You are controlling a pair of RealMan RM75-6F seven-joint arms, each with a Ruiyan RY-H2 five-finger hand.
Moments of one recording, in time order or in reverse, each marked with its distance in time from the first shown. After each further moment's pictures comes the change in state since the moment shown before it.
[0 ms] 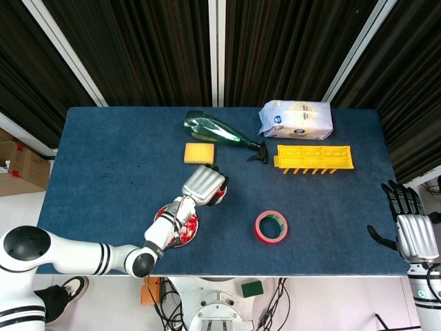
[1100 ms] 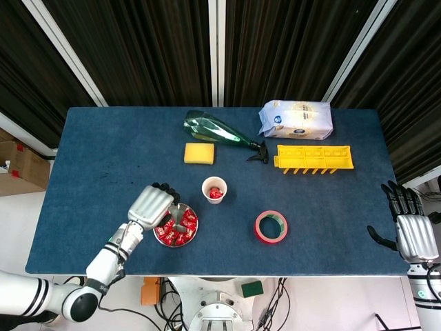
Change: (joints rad) left arm 0.273 0.268 0.261 -0.376 0.231 0.259 0.010; right arm -0.001 0.003 -0.002 -0.006 0.002 -0.003 0.002
